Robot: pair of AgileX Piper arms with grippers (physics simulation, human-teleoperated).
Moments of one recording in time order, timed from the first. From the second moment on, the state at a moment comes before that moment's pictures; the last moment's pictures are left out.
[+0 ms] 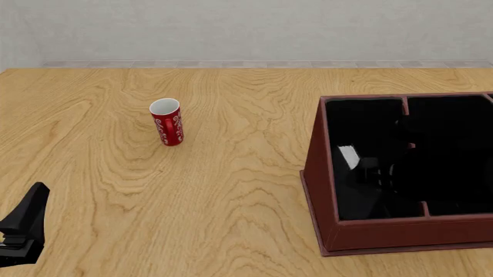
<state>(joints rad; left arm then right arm) 0.00 0.01 0.00 0.00 0.00 0.36 1.04 -0.64 0.59 0.34</state>
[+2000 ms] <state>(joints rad) 0.00 0.01 0.00 0.00 0.00 0.31 0.61 -0.87 0.74 -0.13</state>
